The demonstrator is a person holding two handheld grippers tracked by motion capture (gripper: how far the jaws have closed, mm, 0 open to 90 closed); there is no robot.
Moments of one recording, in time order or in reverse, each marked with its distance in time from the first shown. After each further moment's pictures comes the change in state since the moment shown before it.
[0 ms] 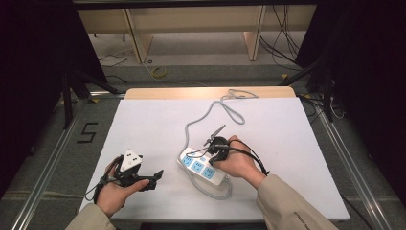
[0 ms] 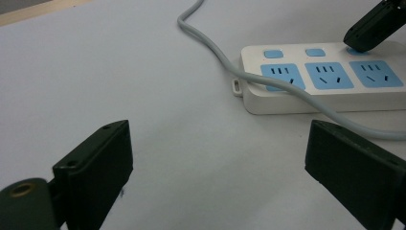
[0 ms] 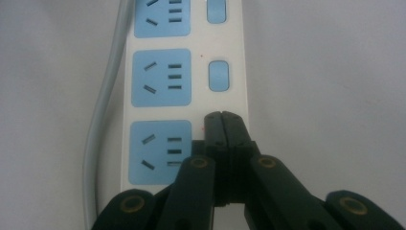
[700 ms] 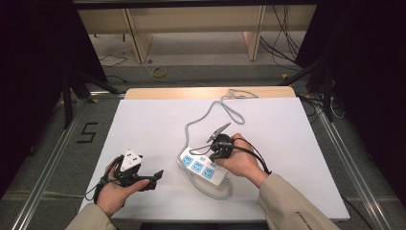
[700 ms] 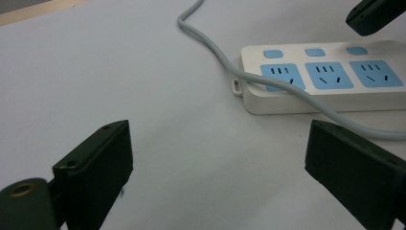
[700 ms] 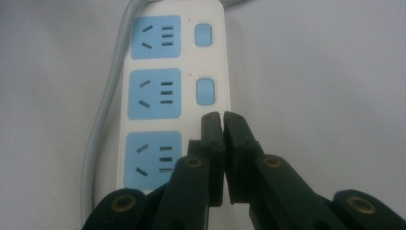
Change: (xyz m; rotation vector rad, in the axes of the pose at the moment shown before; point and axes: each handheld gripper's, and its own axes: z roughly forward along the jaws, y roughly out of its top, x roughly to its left) left arm 0.000 0.000 0.000 0.001 0.002 0.001; right arm -0.004 -0.002 -0.011 -0.086 -0.016 0.004
